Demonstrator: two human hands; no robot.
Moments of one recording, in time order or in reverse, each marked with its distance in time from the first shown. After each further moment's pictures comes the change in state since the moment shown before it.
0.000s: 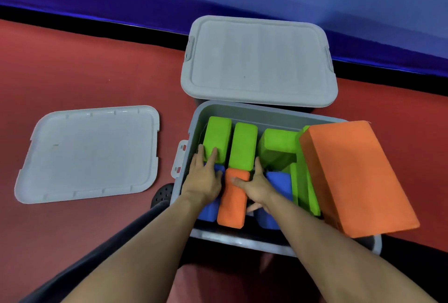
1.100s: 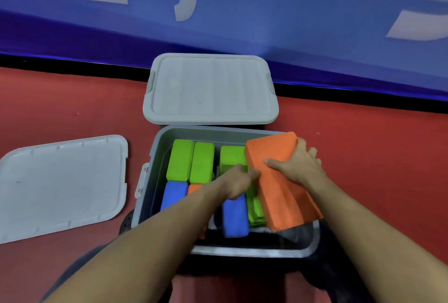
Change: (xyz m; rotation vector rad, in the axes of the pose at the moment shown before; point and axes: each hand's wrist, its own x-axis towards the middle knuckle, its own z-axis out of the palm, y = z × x) left_hand -0.027 0.208 0.001 -0.509 -0.435 -0.119; right_hand -0.102 -0.040 -0.207 -0.536 0.613 -0.028
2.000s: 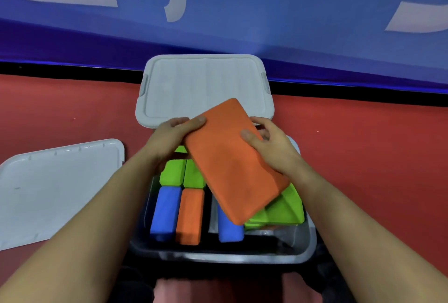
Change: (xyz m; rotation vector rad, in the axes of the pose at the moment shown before) left_hand -0.037 0.031 -0.126 -0.339 0.320 0.214; right_hand -0.004 -0.045 -0.020 0.586 -0.156 -0.470
